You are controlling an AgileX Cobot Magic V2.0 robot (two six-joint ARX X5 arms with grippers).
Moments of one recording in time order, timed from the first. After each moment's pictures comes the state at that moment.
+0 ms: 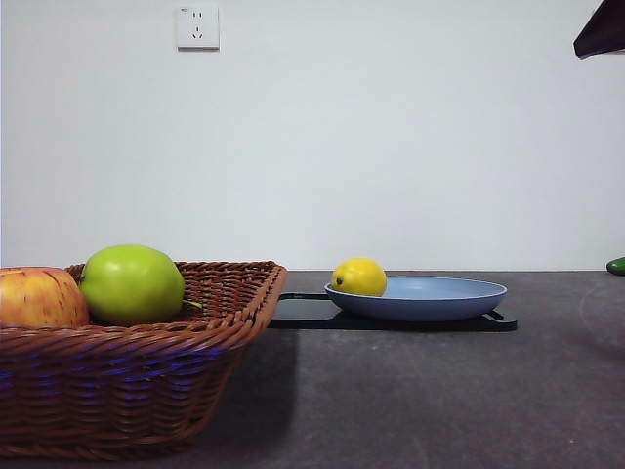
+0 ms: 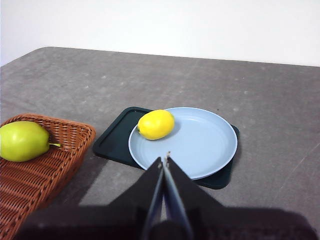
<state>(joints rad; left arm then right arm) 0.01 0.00 0.03 -0.21 0.00 0.06 0.67 0.50 0.48 -0.21 0.29 0.09</state>
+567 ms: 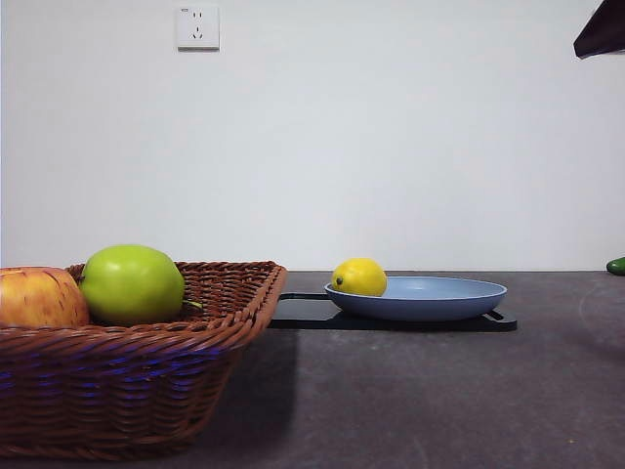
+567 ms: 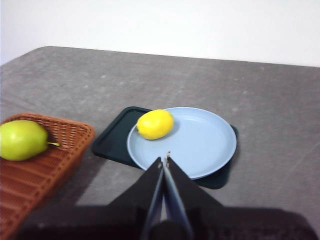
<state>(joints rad) 0.01 0.00 0.03 -0.21 0.00 0.06 0.67 0.50 0.48 -0.22 0.30 0.08</state>
